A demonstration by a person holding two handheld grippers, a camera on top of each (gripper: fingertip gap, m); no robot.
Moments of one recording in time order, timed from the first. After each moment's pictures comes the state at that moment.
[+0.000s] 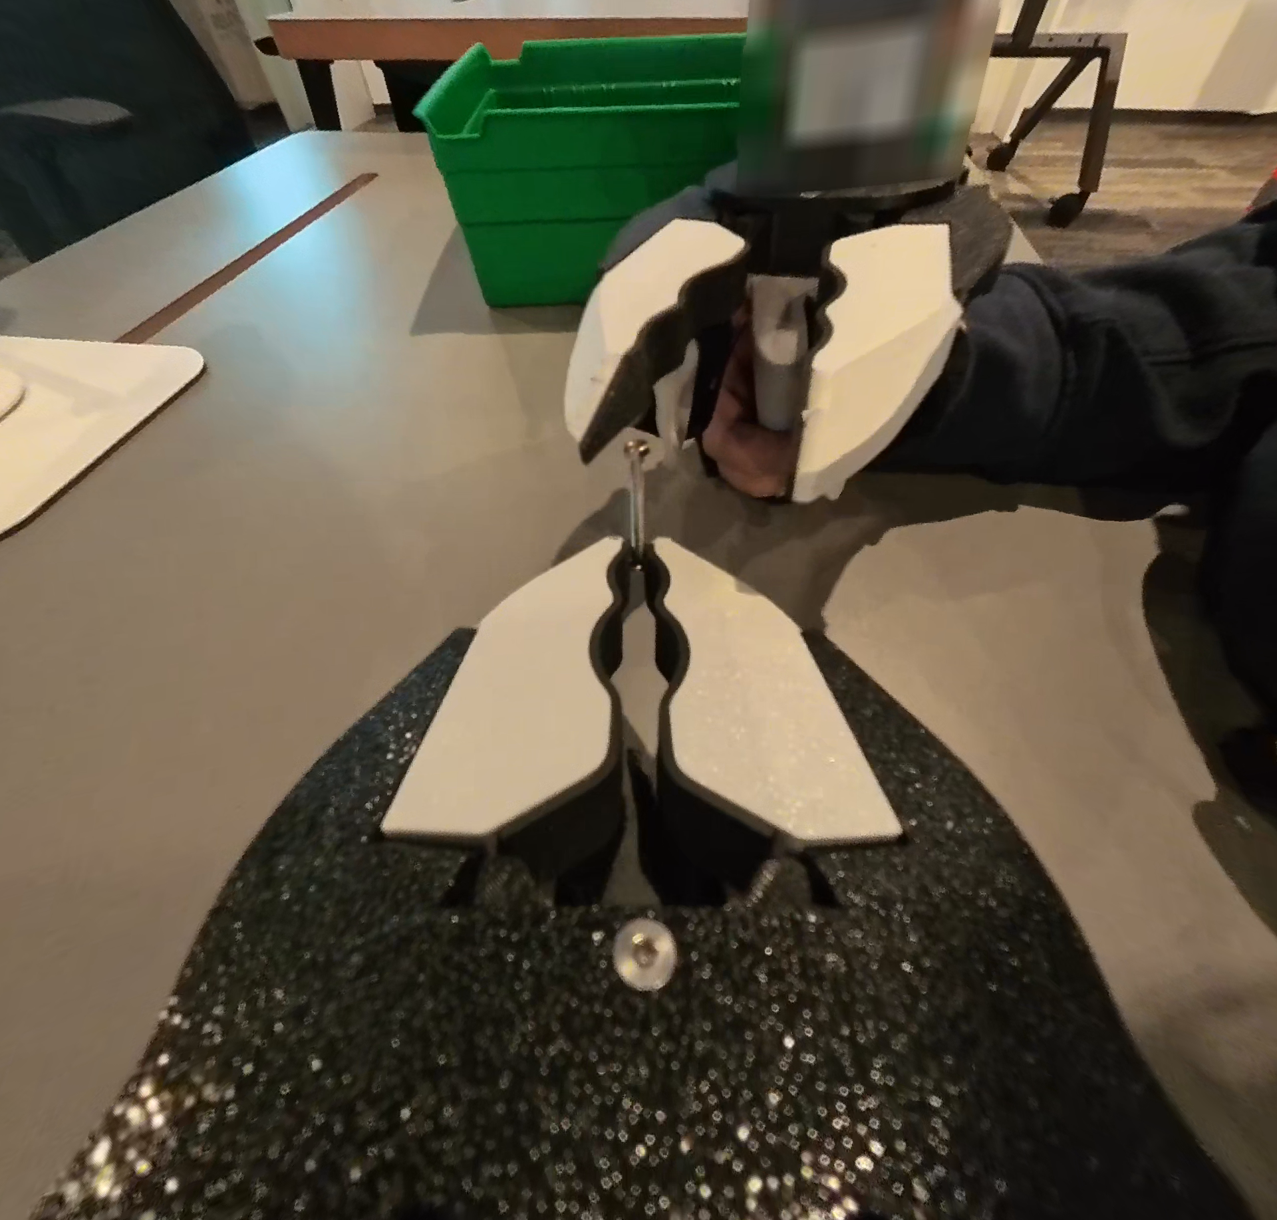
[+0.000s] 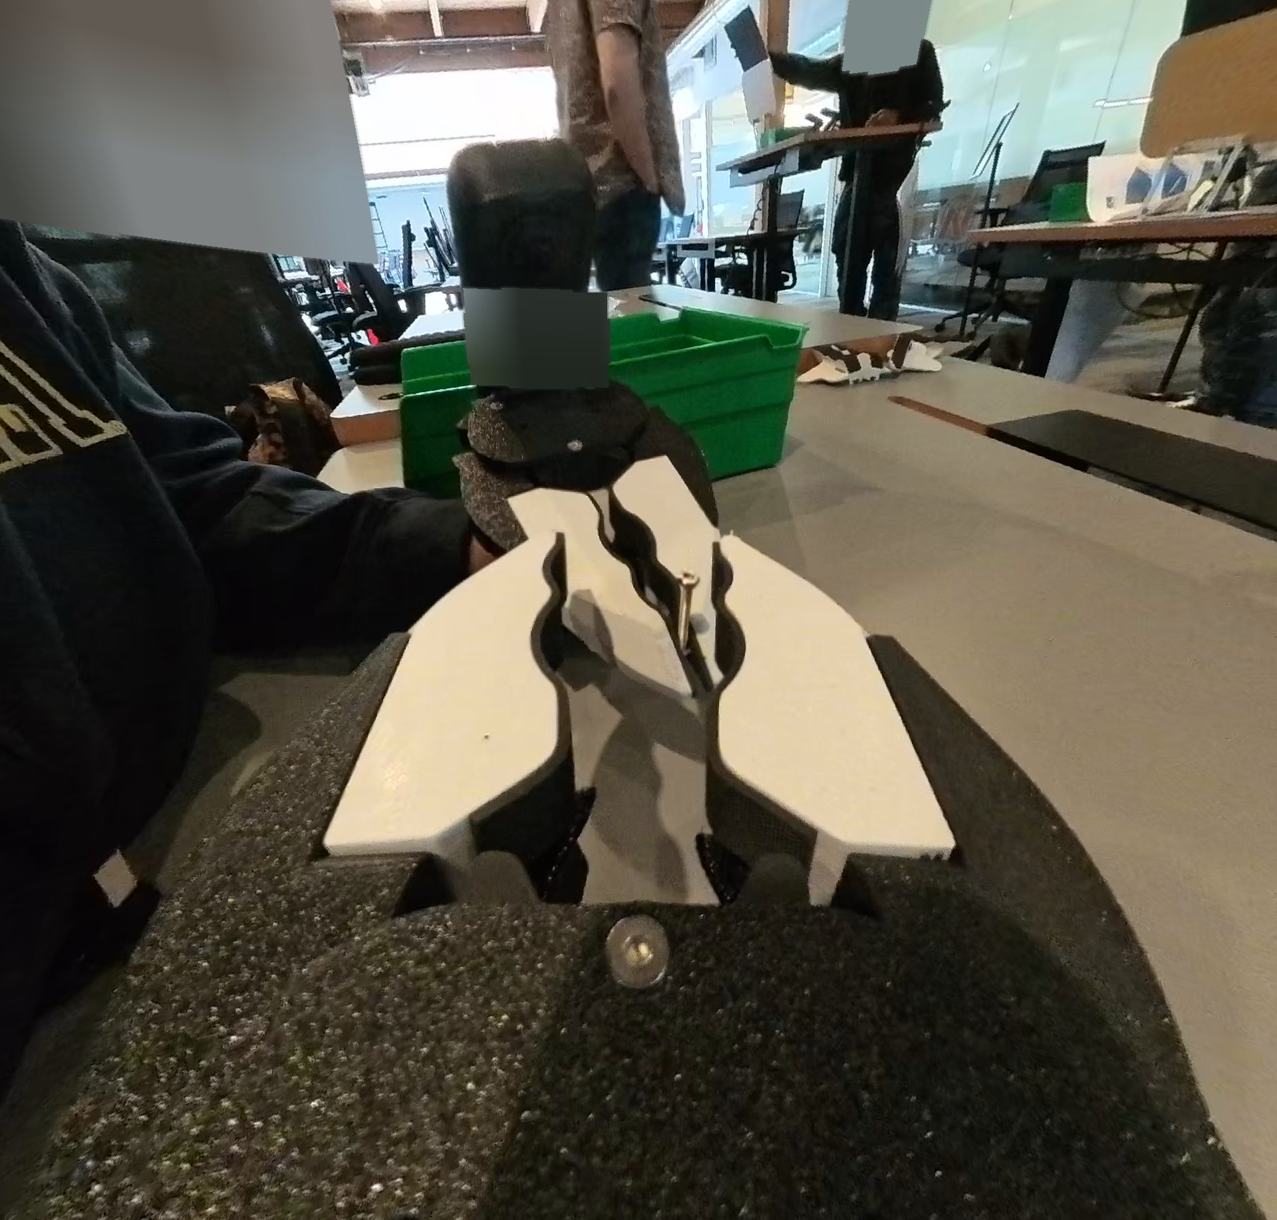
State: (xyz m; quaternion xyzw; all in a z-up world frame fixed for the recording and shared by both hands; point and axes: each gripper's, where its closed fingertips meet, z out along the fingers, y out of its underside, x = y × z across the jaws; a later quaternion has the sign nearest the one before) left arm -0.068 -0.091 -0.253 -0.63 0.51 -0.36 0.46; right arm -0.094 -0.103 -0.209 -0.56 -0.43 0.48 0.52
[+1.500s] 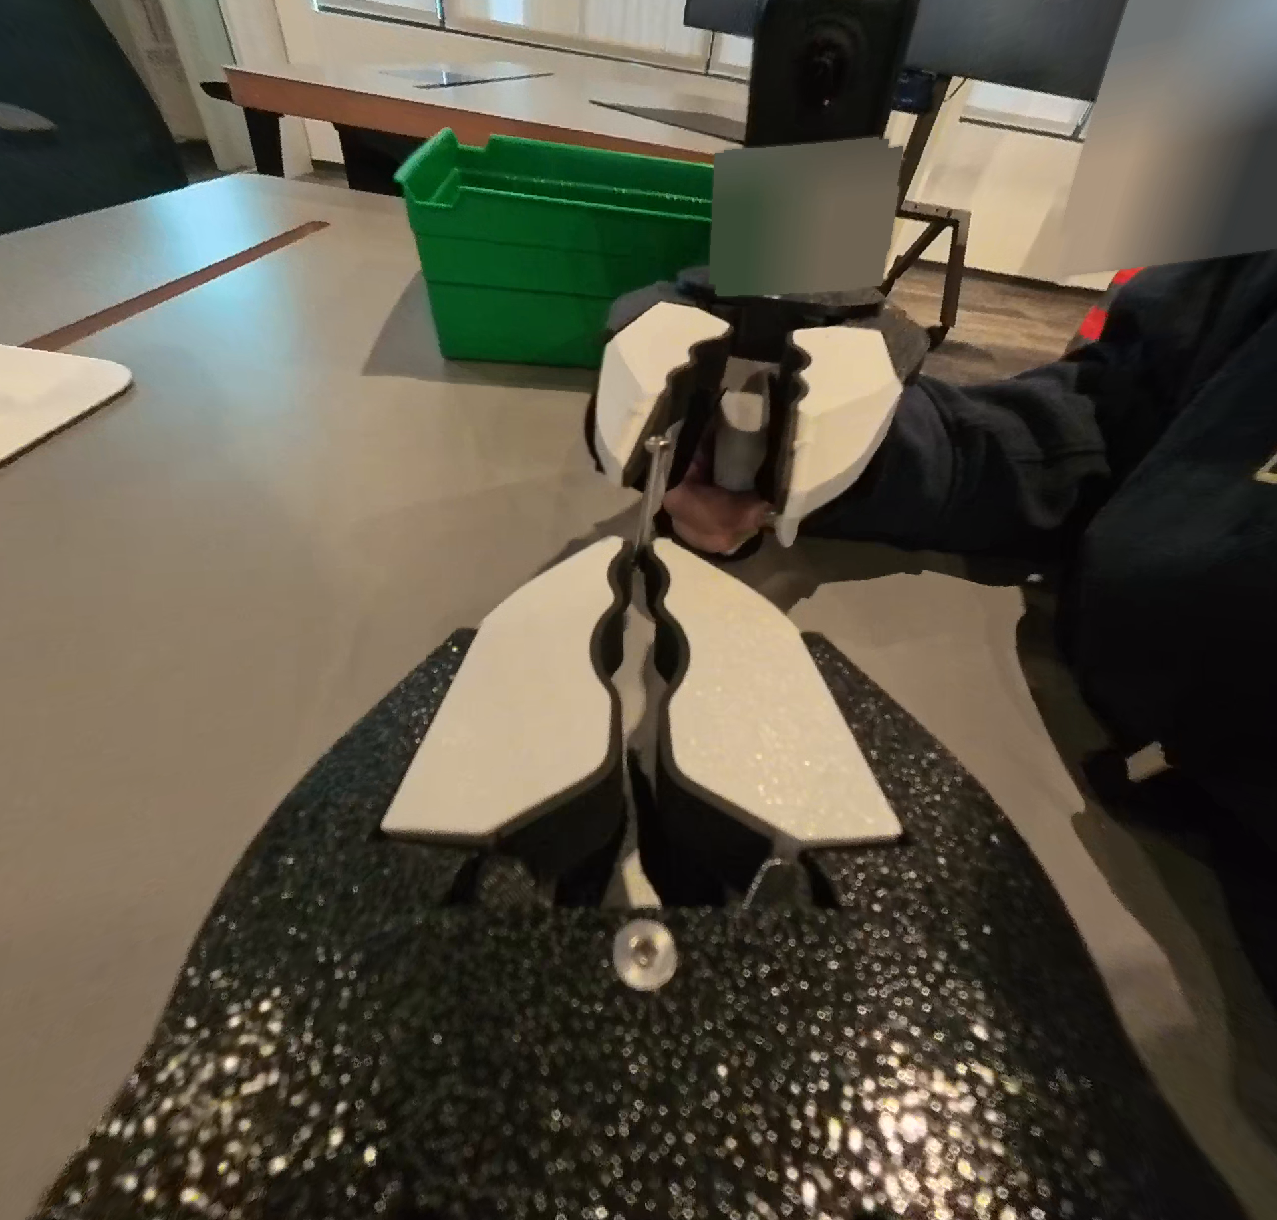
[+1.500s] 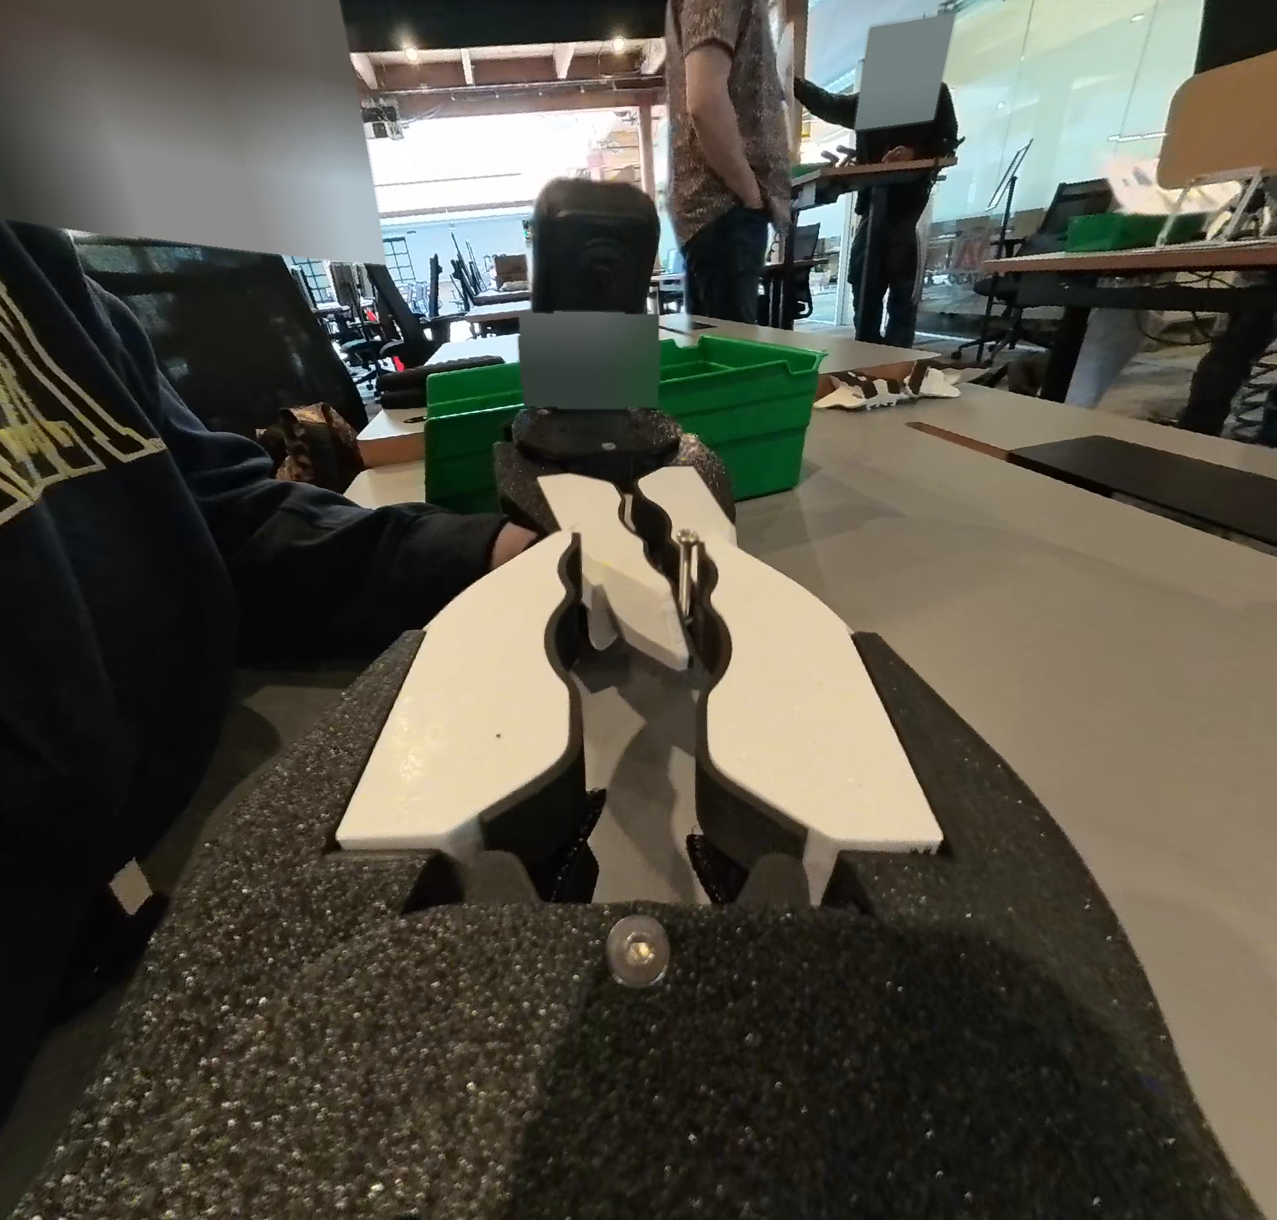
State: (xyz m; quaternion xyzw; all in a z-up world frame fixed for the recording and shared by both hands) left arm -0.072 -0.095 -0.236 -0.61 0.47 -0.45 0.45; right arm -0.095 -0.107 -0.204 -0.54 -0.42 0.50 0.53
